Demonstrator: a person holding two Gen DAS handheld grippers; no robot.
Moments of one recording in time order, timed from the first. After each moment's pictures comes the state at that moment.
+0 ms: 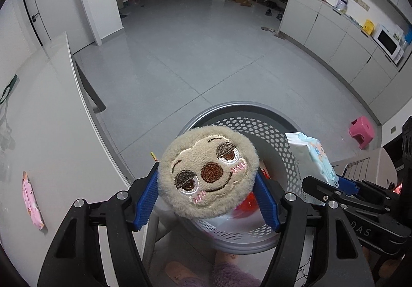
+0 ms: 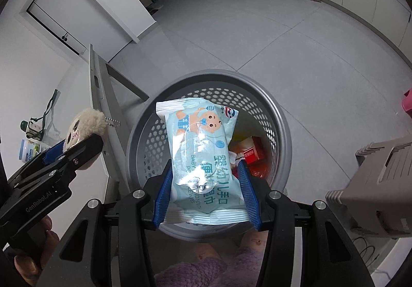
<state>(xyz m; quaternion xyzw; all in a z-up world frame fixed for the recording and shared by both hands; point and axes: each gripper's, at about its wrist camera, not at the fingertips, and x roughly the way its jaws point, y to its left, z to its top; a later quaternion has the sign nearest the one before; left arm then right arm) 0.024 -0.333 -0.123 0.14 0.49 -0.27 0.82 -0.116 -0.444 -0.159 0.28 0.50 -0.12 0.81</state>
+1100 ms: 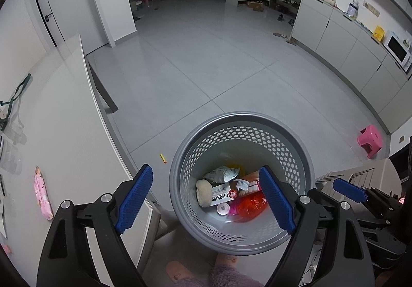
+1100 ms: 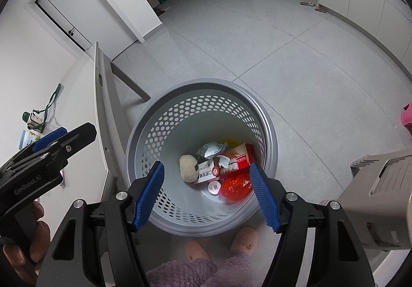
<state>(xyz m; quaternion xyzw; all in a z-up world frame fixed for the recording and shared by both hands) 0.010 -0.342 -0.100 0.14 0.48 -0.24 0.83 -0.129 -0.452 -0.141 0.25 0.49 -0.11 0.83</state>
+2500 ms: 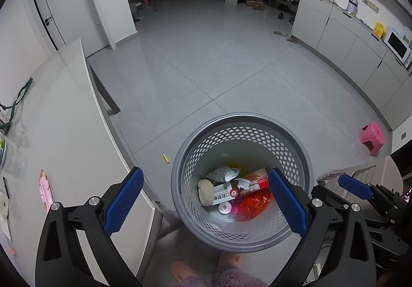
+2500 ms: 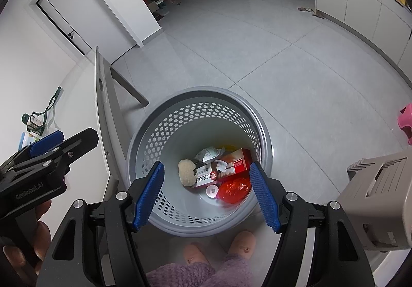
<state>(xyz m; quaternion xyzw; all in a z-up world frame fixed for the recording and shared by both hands) 0.009 -0.340 -0.091 0.15 0.48 -0.24 0.83 -0.137 -0.452 -0.130 0.25 0.48 -0.12 0.83</state>
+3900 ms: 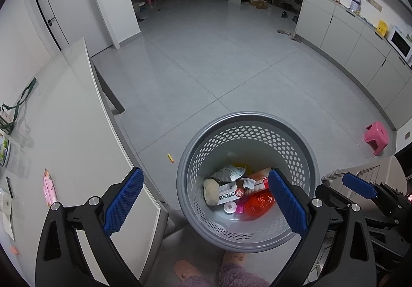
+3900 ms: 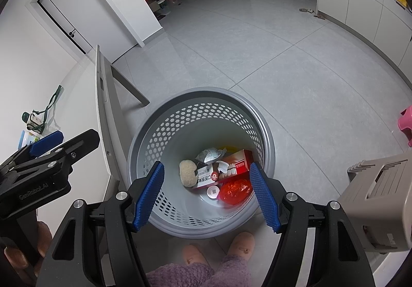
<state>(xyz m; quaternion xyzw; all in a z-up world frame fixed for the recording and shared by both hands) 0.008 -0.344 -0.092 0.15 0.48 -0.22 0.84 -0.134 -0.450 -0.129 0.24 0.48 -0.12 0.83</state>
